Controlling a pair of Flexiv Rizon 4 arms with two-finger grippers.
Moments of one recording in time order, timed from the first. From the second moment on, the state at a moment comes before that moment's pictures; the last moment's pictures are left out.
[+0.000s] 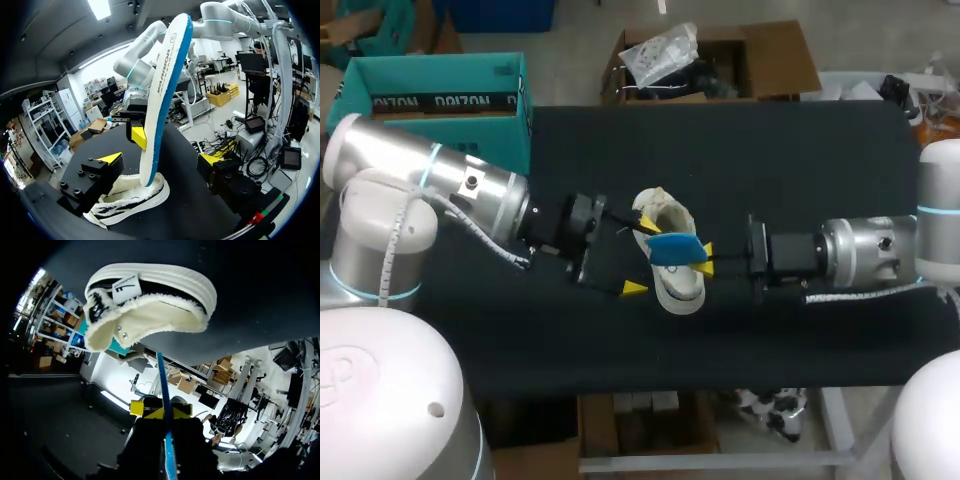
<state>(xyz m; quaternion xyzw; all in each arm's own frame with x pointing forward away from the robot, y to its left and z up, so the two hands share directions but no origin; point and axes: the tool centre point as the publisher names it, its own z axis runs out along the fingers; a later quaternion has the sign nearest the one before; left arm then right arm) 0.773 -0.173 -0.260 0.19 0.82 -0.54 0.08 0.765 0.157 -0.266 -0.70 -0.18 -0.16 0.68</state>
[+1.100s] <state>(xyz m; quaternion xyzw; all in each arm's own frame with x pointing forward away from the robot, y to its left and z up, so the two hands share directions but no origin) 0.799 -0.186 -0.286 0.18 0.83 -0.52 0.12 0.784 0.156 -0.291 -0.69 -0.17 -0.20 0.68</state>
